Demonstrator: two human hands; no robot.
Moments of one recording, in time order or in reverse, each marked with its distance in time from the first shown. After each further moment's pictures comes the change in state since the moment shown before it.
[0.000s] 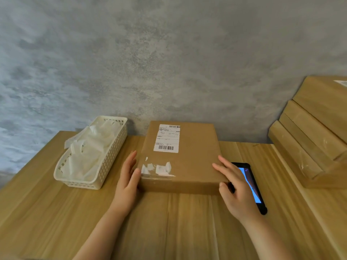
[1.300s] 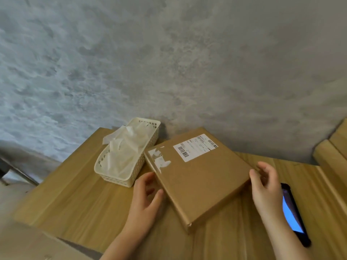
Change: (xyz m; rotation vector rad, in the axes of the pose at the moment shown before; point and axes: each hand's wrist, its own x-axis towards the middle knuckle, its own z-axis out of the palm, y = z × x) left_hand -0.042 0.002 -0.029 0.154 0.129 -0.037; right_hand 0.051 -0.011 0.027 0.176 0.319 0.334
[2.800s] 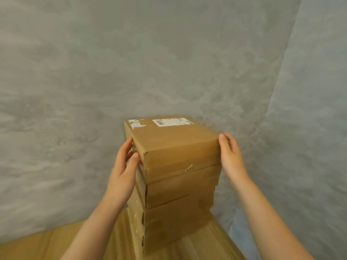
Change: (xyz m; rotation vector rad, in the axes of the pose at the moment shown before) left_hand 0.031 0.336 0.439 -0.444 -0.378 0.348; right_hand 0.179 -0.070 -0.472 0.011 0.448 -0.117
